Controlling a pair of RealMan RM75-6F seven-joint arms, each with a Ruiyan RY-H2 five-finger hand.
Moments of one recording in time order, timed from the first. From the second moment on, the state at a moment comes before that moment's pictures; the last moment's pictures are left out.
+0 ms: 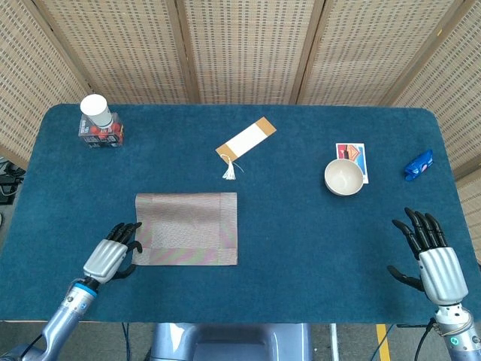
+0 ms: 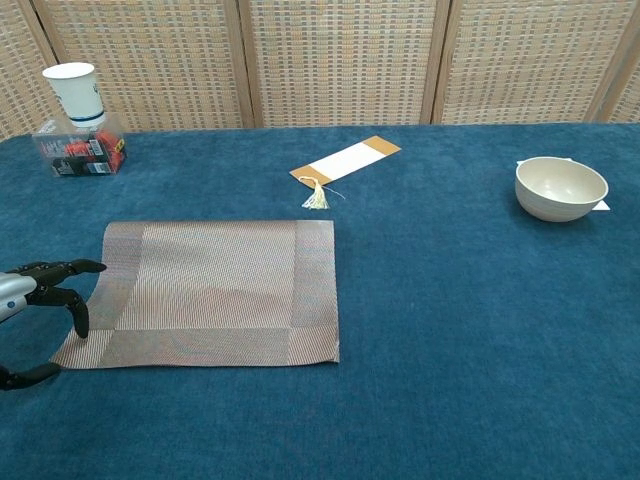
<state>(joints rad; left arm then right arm) -0.34 -1.57 0.07 -1.19 1.58 1.15 -0.04 0.12 -1.26 0.02 -1.34 -1.67 1.66 0.22</state>
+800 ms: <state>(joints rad) -0.35 -1.57 0.07 -1.19 1.56 1.14 -0.04 0.12 -1.26 0.02 -1.34 -1.68 1.66 0.22</state>
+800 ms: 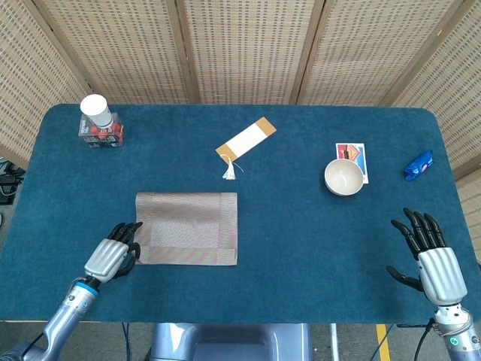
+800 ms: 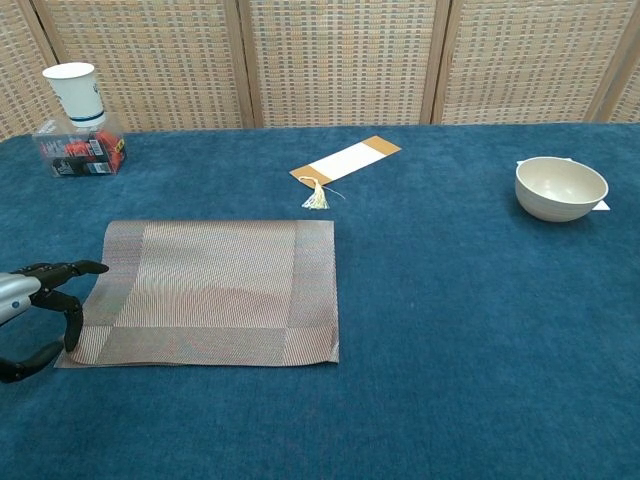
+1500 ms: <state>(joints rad) -0.34 -1.52 0.08 -1.24 1.60 1.20 -0.07 0.12 -1.26 0.03 -1.34 -1.69 1.66 0.22</state>
